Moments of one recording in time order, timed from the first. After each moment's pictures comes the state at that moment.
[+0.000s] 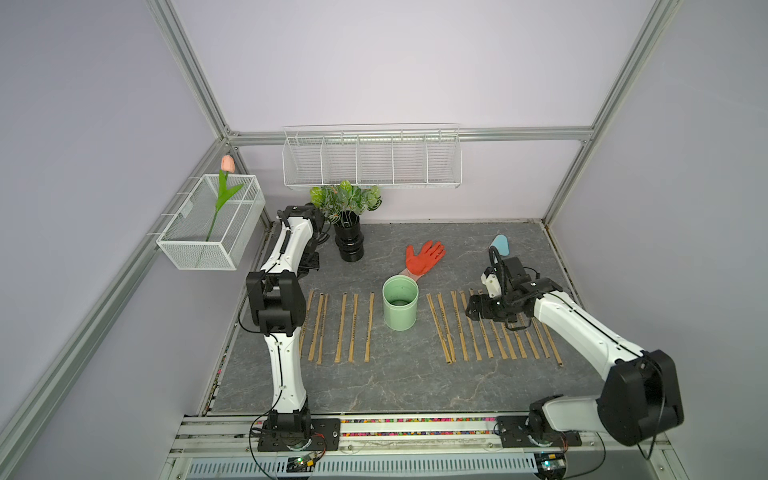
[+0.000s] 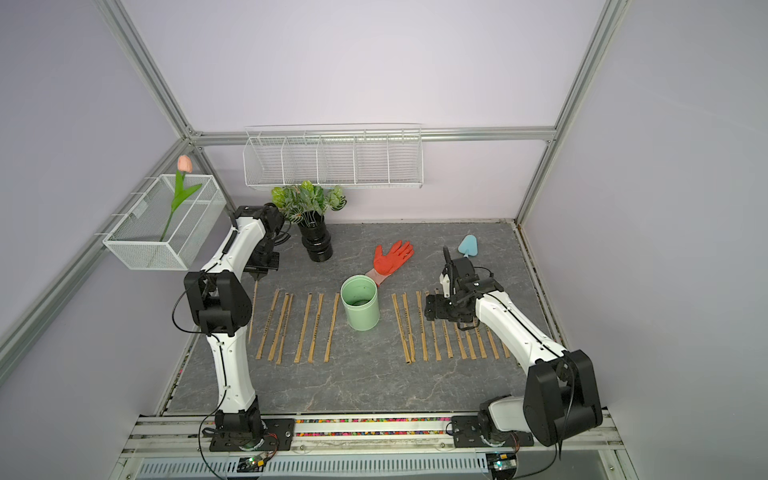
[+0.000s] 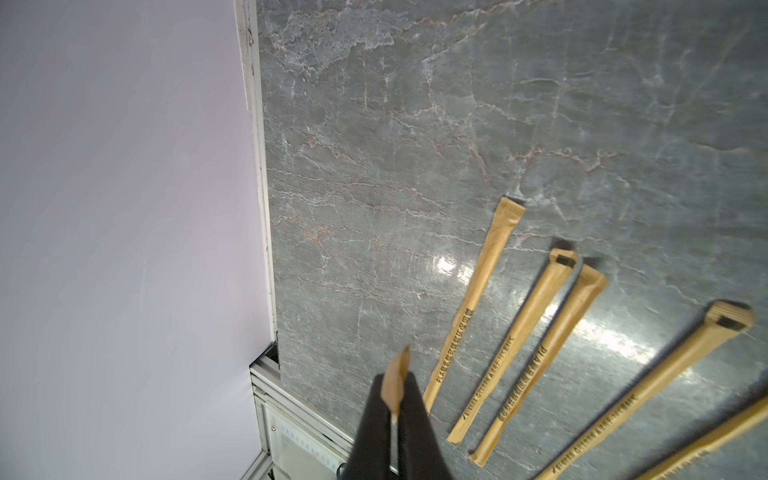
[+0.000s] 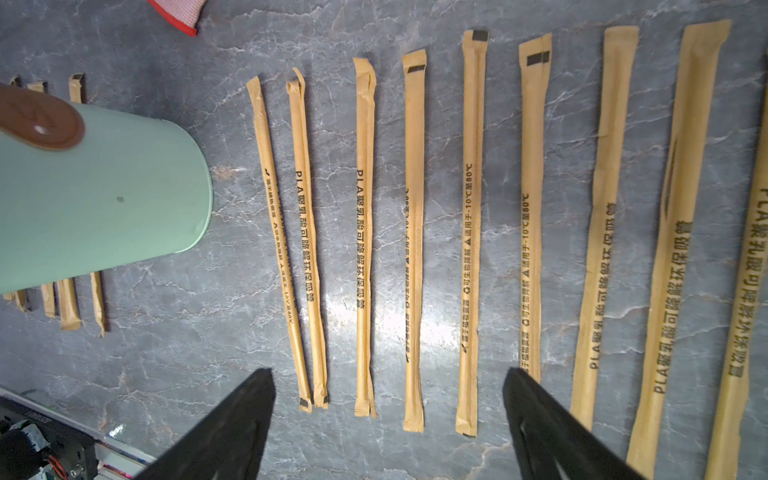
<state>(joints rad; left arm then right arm) -0.10 2.21 2.10 -1.57 -0.42 -0.25 0.31 1.38 0.98 -0.80 -0.18 0.31</state>
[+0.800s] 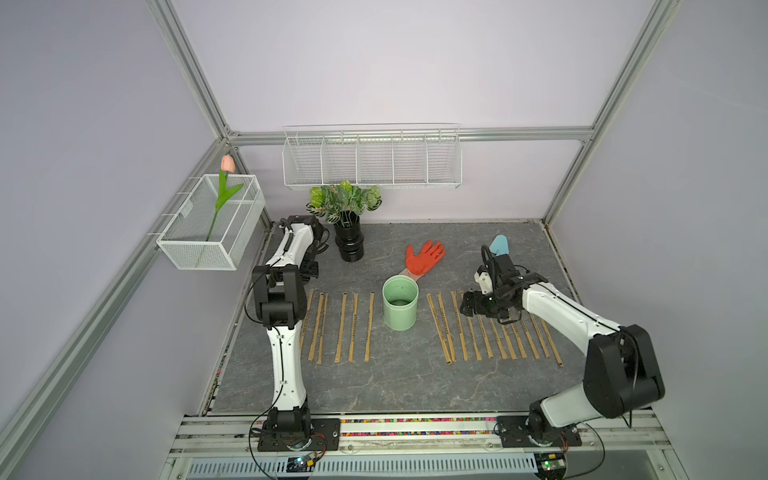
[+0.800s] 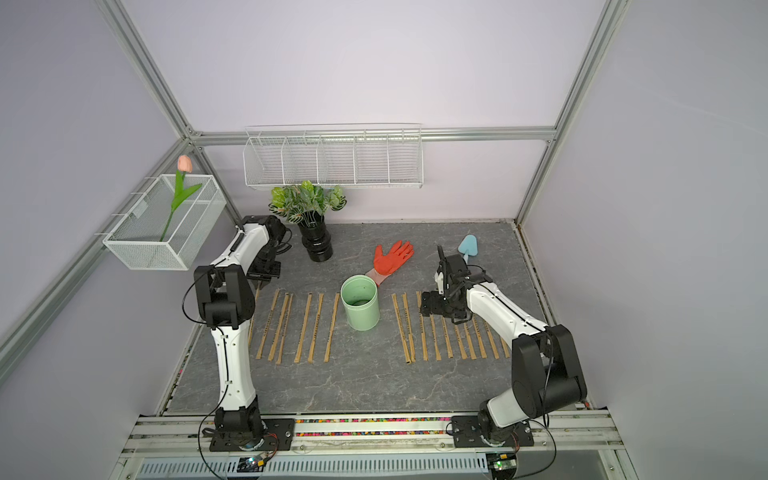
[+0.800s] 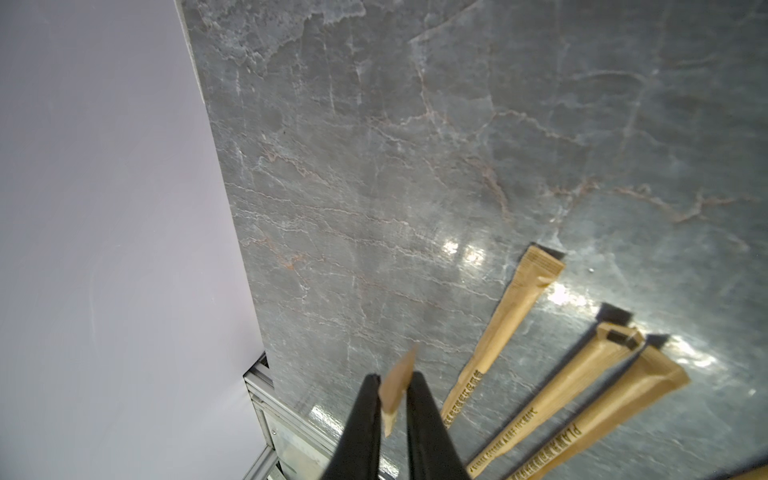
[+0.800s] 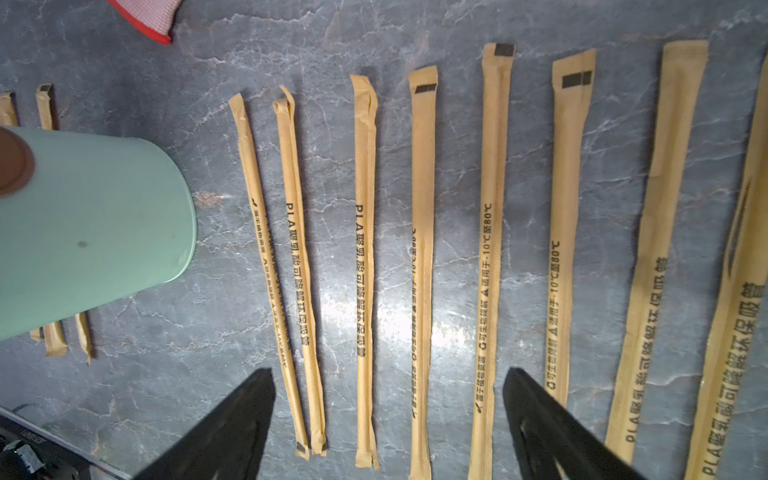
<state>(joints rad) -0.07 2.31 2.07 -1.52 -0.42 -0.23 0.31 1.51 1.01 -0.74 -0.20 0.31</state>
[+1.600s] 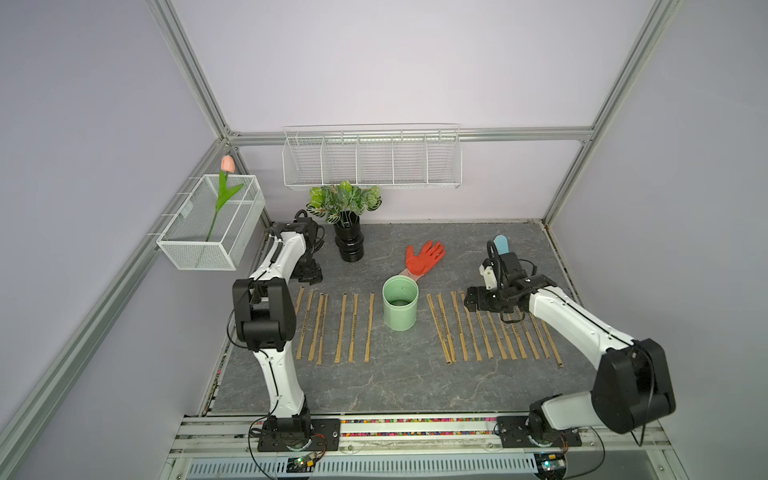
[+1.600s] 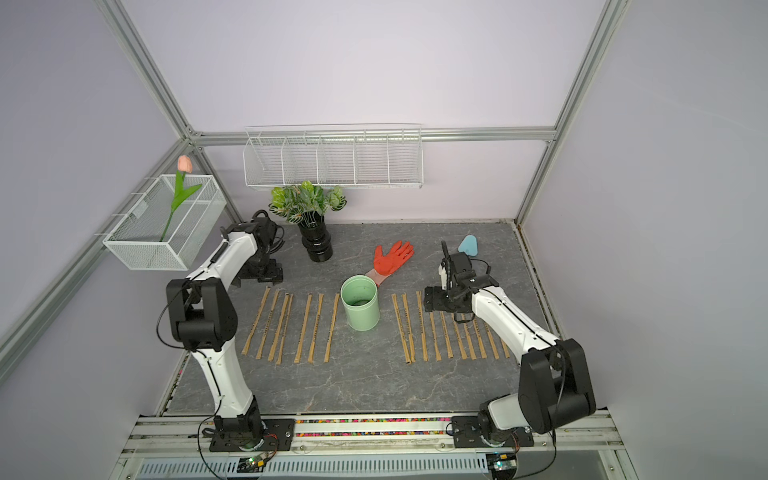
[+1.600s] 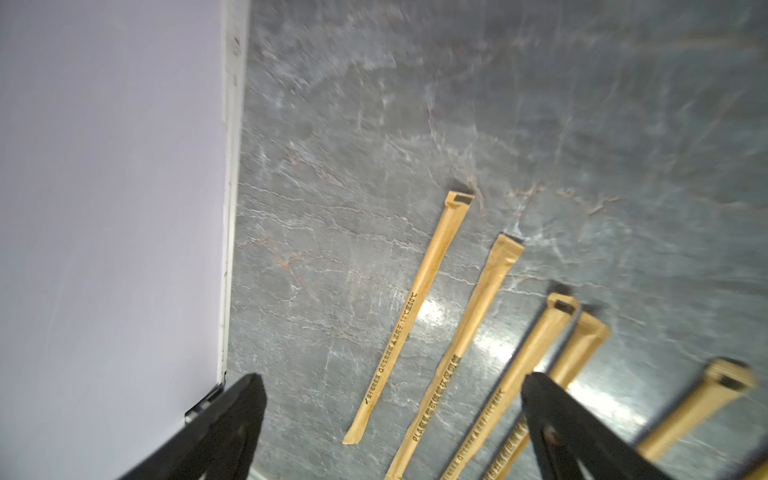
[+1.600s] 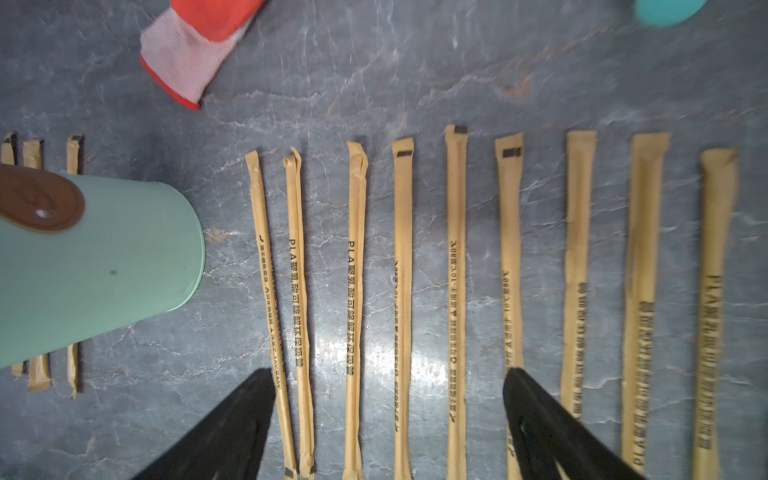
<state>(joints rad) -0.07 1.93 1.69 -1.17 -0.39 -0.28 0.31 1.39 0.99 -0.67 -0.08 0.29</state>
